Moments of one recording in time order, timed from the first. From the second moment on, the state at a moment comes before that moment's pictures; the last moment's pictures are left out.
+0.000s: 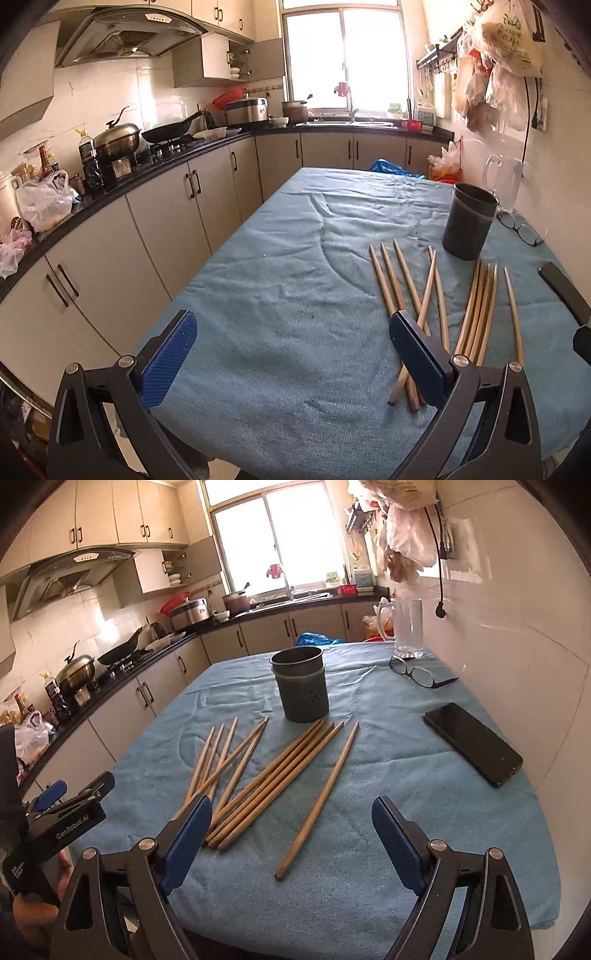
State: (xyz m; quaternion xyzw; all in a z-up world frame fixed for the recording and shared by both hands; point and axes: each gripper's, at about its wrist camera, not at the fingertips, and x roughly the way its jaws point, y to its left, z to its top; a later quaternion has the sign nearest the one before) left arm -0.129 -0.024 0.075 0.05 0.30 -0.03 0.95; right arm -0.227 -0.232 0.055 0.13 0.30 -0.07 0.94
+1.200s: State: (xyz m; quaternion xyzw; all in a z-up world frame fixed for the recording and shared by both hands) left arm -0.113 -0.026 0.049 0.03 0.34 -0.03 0.94; right arm -0.216 -0.230 0.043 0.13 0.33 -0.05 0.93
